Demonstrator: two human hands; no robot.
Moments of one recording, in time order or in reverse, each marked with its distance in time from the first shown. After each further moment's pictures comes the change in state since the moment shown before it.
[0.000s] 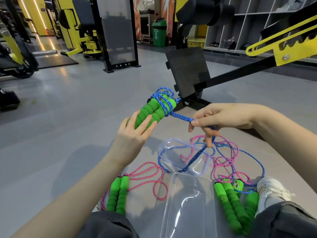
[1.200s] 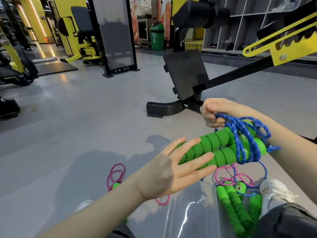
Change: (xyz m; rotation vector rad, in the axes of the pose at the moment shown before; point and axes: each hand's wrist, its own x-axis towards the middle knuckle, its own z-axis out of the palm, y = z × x) left_hand 0.037 0.077 -0.065 -0.459 0.134 0.398; right_hand 0.021 0.054 -0.021 0.674 0.072 -0.461
